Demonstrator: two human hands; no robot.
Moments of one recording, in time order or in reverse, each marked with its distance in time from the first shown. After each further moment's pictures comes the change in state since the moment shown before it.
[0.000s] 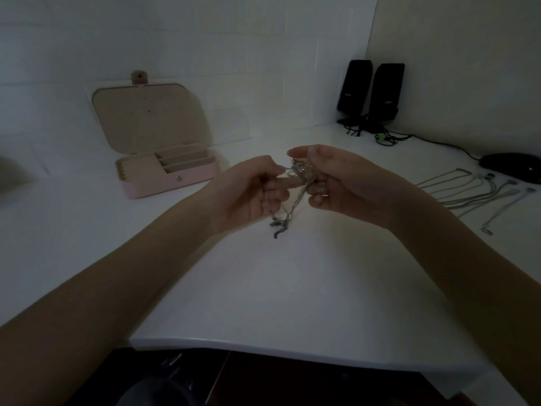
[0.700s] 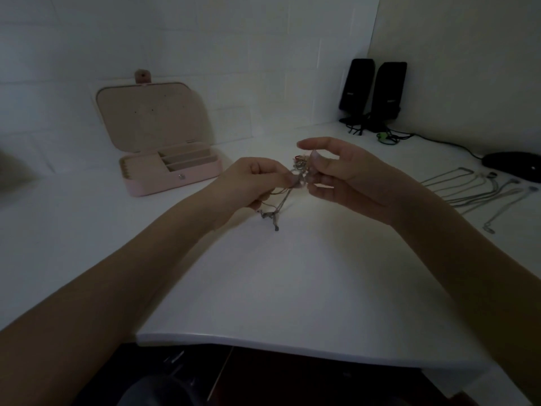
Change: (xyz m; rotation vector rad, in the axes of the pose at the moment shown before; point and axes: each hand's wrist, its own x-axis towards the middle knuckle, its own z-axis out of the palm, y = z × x) left_hand -0.004 0.001 -0.003 0.716 0.195 0.225; right_hand -0.001 0.000 -0.003 0.017 0.047 -0.100
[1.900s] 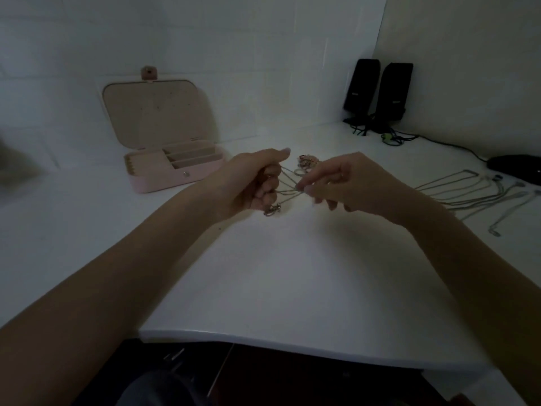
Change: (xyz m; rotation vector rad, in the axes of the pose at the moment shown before) left_hand 0.007 0.004 -0.004 -0.380 -0.011 -0.234; right_hand -0.008 -0.004 0.002 -0.910 0.051 -0.090
